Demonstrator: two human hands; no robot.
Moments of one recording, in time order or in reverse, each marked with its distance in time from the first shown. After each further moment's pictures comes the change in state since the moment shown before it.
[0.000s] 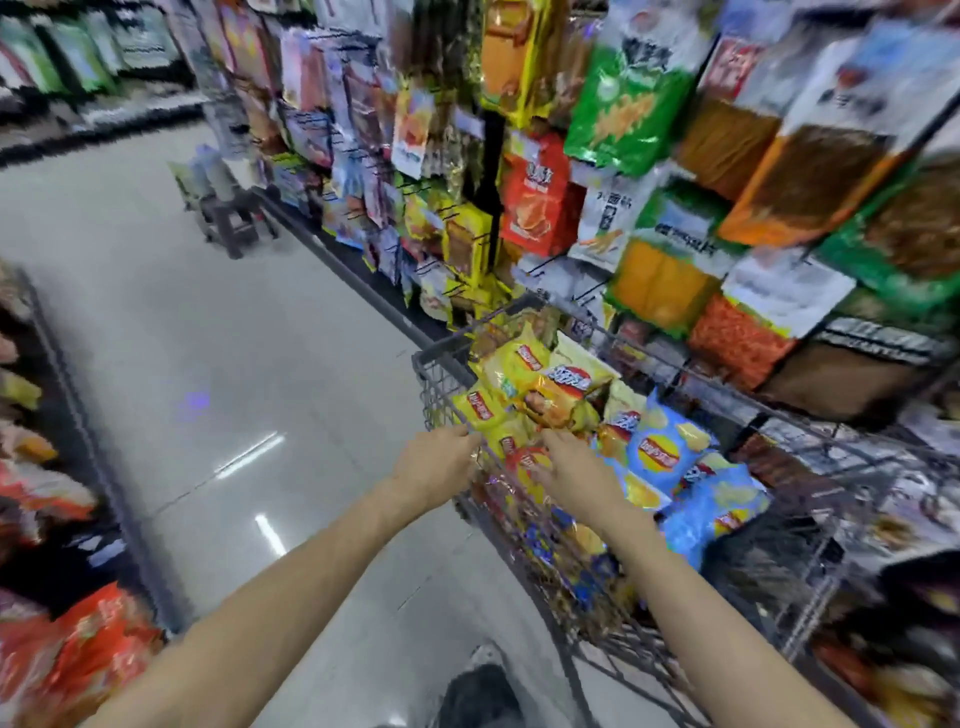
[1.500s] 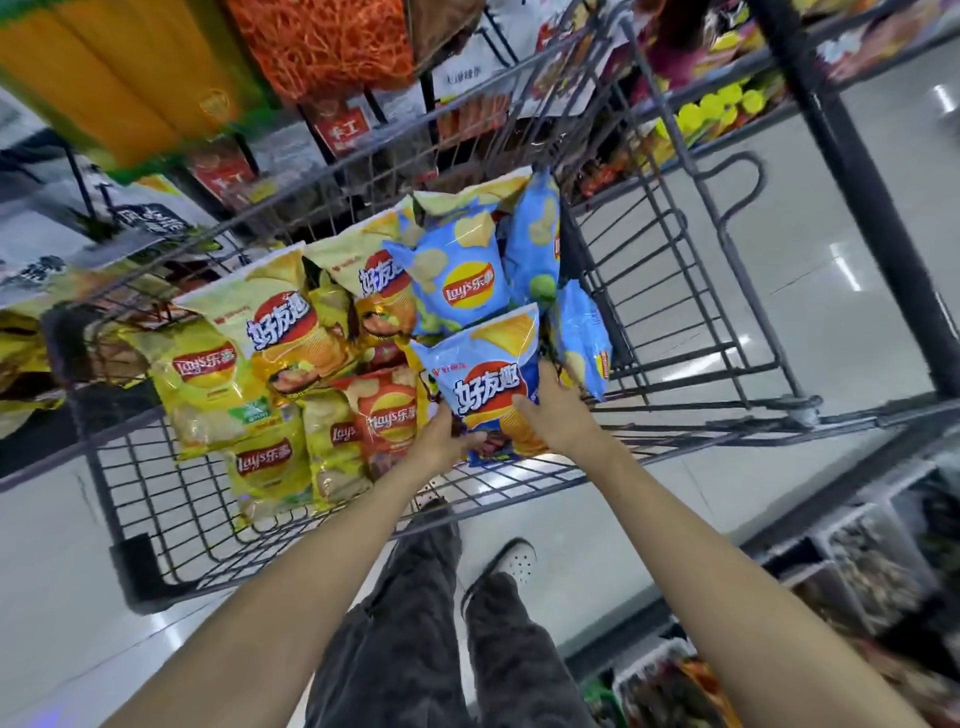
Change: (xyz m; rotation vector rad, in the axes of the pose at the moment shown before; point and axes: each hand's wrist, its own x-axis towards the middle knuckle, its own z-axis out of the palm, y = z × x) left_hand 0.228 0.067 0.199 -0.461 -1.125 0.425; right_hand 0.017 0.092 0.122 0.821 0.204 1.440
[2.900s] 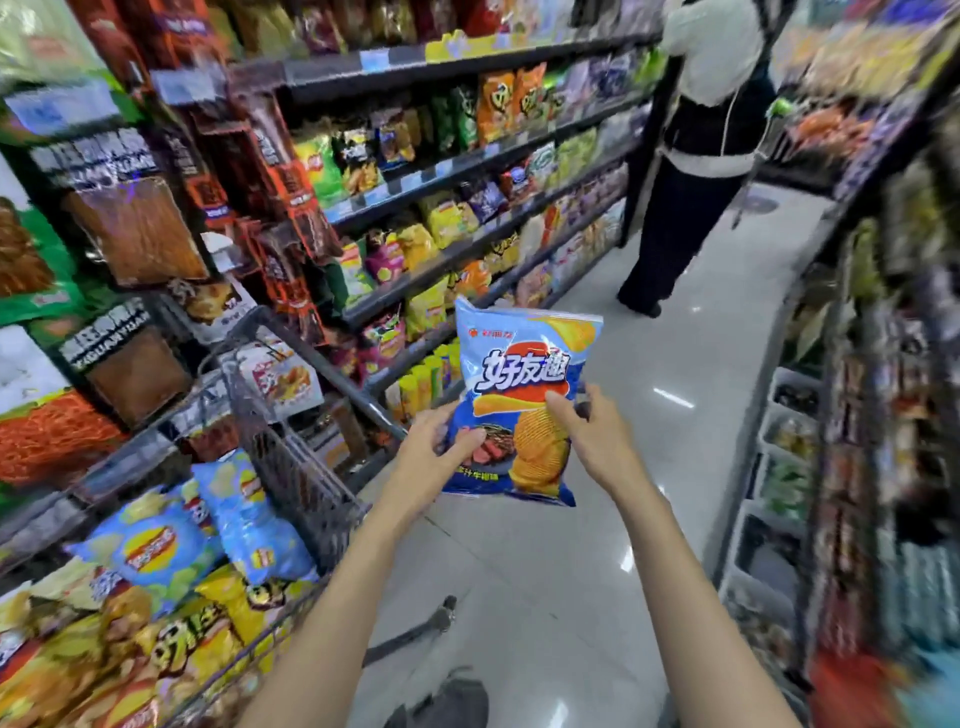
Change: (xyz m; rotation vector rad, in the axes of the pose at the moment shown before) left_hand -0.145 0.373 0.299 0.124 0.019 0.852; right_hand -0.269 0.305 -0.301 0.789 0.919 -0.223
